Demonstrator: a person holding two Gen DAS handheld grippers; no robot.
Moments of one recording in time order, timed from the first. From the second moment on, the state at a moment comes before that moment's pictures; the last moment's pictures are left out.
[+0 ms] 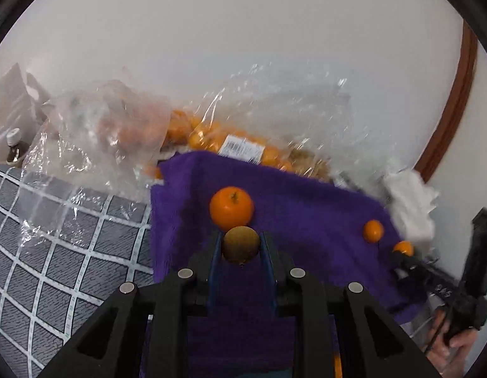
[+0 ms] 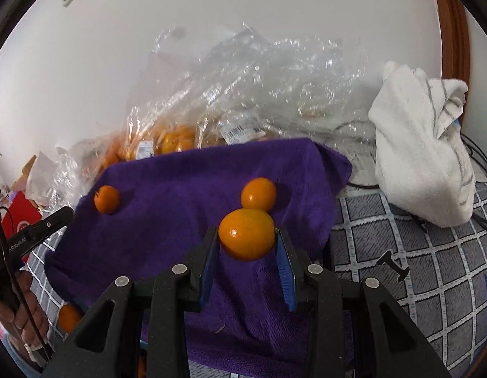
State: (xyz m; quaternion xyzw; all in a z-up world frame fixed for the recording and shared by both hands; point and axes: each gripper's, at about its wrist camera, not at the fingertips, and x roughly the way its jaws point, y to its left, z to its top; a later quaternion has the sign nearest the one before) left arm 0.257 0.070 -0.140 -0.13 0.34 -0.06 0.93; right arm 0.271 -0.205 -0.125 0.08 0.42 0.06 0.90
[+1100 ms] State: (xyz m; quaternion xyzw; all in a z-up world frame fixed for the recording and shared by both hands) left arm 0.262 0.080 -0.150 -0.15 0.33 -0.05 0.93; right arm 0.242 -0.190 -0.105 0.02 0.35 0.05 0.93
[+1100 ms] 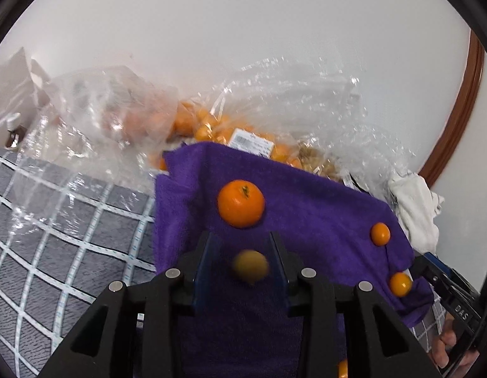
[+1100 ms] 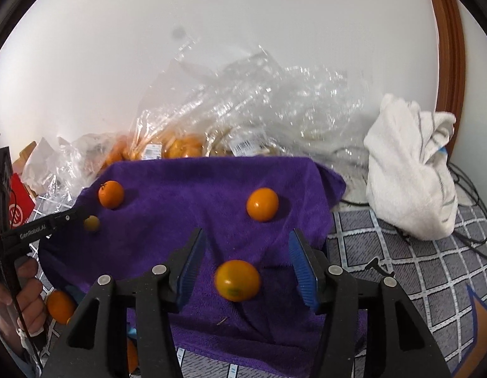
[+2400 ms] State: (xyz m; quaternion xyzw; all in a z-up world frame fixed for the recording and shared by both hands) left arm 0.158 0.115 -0.092 -0.16 0.32 -0.09 0.93; right arm 0.142 -0.134 -0.098 0.03 0.42 0.13 0.90
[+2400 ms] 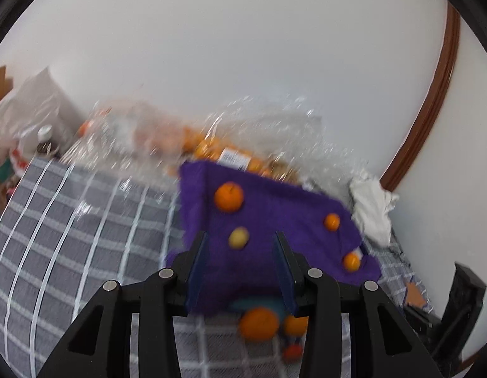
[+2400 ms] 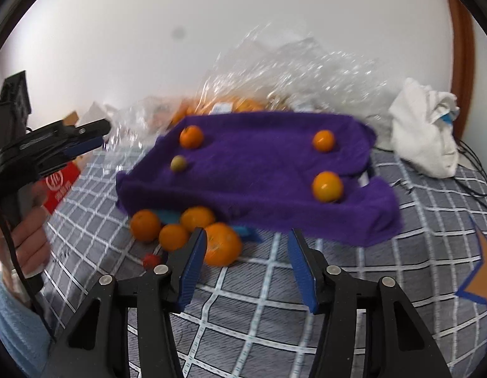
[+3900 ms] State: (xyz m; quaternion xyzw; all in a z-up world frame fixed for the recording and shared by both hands) left arm 0.153 0.057 -0.159 -0.09 0.43 -0.14 0.89; right arm 0.115 -0.207 -0.132 0.07 0.43 0.08 0.89
